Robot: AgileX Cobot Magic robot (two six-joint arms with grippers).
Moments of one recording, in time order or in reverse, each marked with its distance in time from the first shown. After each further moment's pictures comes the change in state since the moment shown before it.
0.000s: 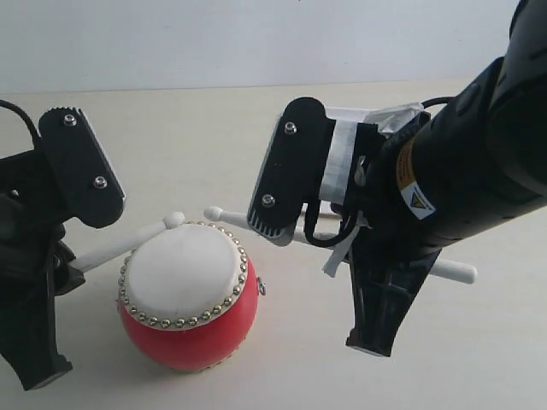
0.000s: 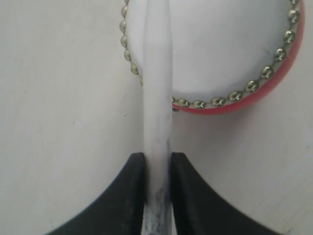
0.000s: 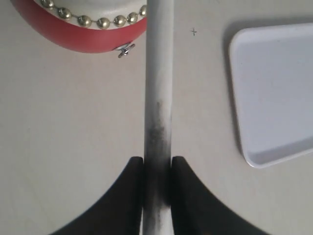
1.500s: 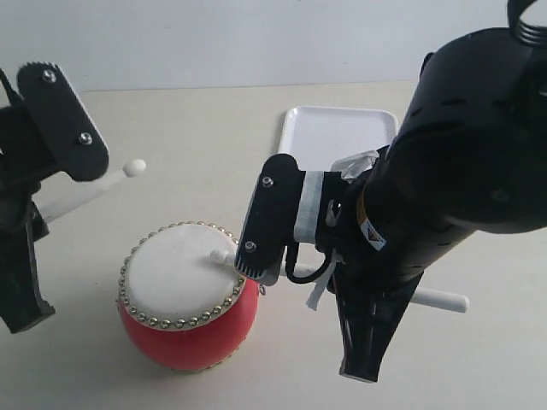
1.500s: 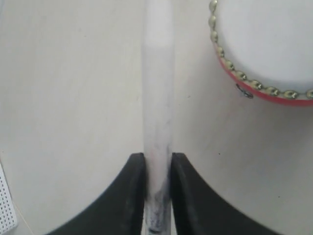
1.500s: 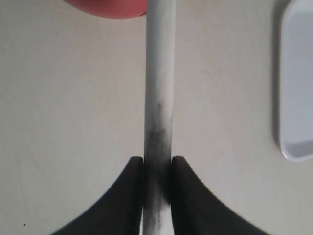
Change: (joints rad) left arm 0.000 0.023 -0.069 0.186 0.144 -0.104; right arm 0.000 0.131 -0.002 0.031 0.029 -0.034
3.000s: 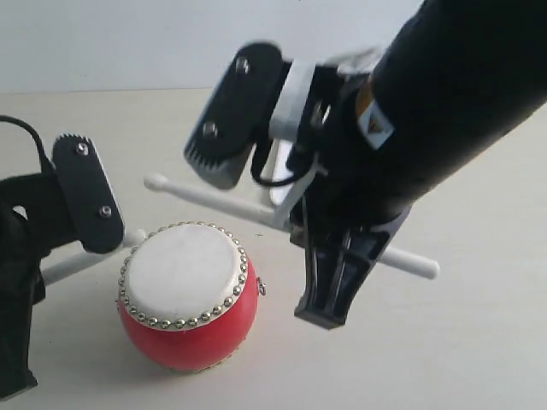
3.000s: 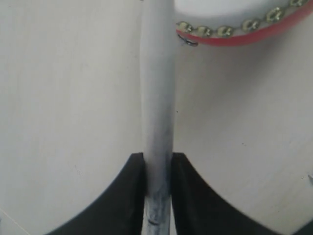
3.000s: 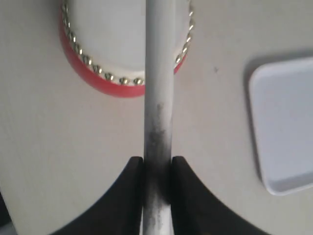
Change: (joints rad) left arm 0.000 0.078 0.044 -0.143 0.043 0.164; right arm 0.000 -0.095 -0.207 0.159 0.099 -0.054
